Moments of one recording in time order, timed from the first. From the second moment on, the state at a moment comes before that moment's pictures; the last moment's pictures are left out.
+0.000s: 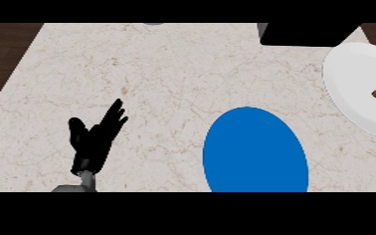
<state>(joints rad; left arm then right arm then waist) 0.00 0.08 -0.08 -1.46 0.08 0.02 0.23 -0.60 -0.61 -0.60 -0.49 0.15 -0.68 -0.29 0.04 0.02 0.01</state>
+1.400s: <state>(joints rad) 0.05 0.08 -0.04 -1.49 0.07 0.02 0.23 -0.12 -0.47 -0.67 -0.72 -0.14 -0.19 -0.60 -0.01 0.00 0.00</state>
